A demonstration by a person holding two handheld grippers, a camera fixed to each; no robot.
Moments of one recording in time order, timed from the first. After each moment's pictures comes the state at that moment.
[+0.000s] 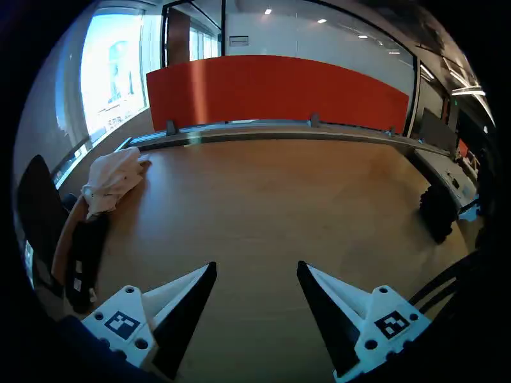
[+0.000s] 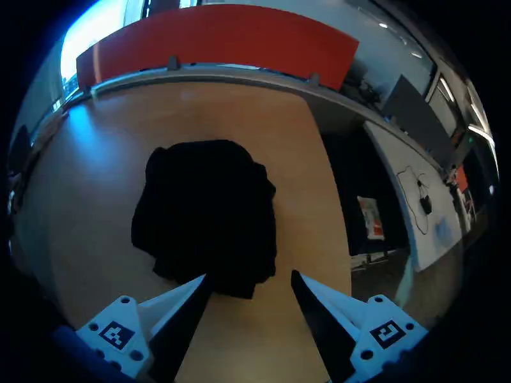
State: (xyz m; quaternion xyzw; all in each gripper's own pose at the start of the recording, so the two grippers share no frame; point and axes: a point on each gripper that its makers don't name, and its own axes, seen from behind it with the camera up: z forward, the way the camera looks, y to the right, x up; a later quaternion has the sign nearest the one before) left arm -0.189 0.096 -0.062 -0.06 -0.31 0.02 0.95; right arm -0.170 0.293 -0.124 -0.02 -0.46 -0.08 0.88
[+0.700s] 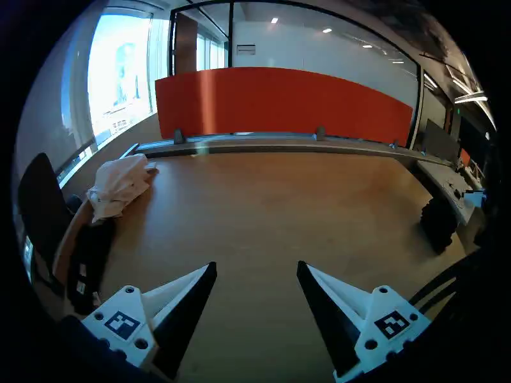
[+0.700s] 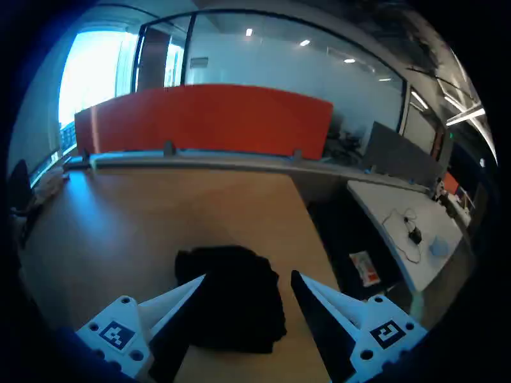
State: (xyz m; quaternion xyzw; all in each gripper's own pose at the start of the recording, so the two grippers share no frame) left arm -0.168 0.085 -0.055 -0.05 -0.29 0.01 0.96; right arm -0.060 0.252 -0.060 -0.05 -0.25 -0.04 0.97
